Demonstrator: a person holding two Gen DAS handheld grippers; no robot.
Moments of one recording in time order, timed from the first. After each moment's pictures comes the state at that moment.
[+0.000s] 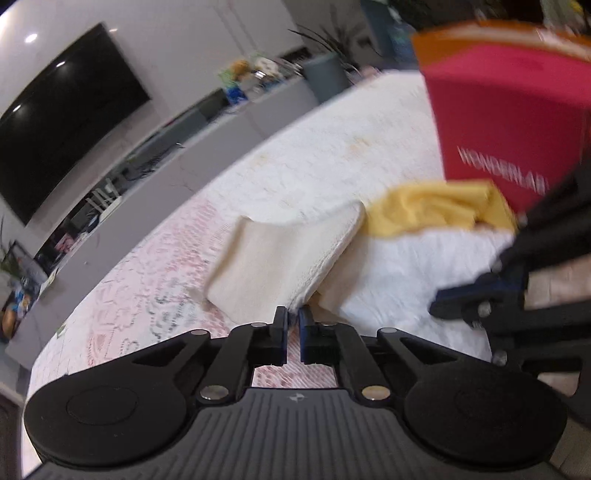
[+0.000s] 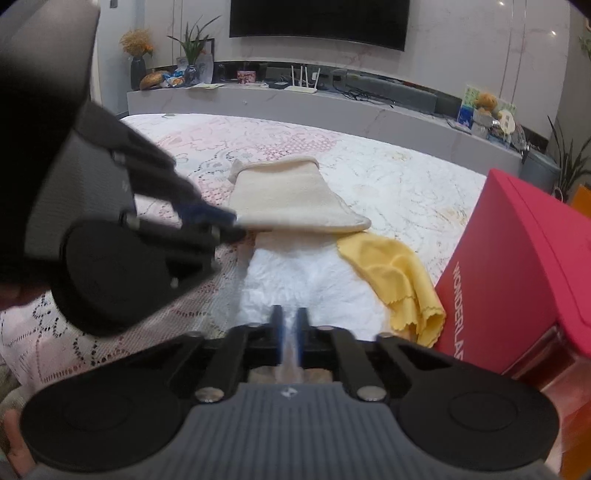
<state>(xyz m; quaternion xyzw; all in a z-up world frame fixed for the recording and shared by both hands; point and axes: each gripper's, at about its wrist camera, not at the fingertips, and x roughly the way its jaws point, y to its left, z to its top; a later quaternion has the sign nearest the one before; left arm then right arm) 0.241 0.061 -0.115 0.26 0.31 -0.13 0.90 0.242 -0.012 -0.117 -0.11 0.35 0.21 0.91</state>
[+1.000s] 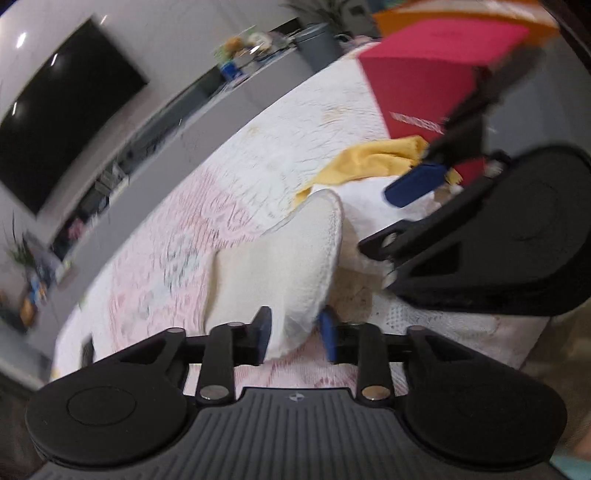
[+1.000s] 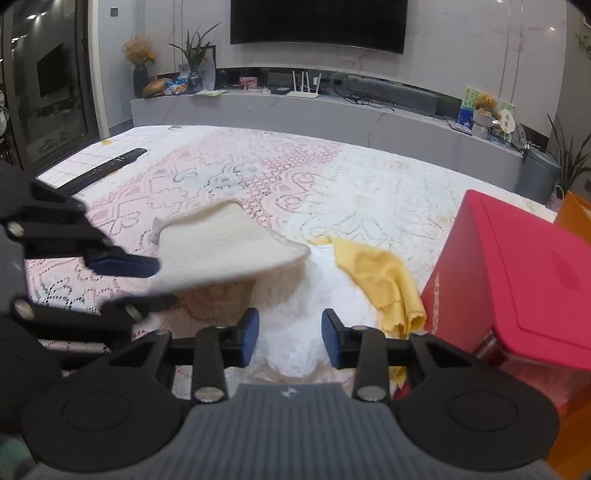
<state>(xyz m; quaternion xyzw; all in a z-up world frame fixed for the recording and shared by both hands) 0.177 0.032 -0.117 0.34 0.35 -0.11 0.87 0.229 -0.021 -0.091 -0.09 0.35 0.22 0.91</state>
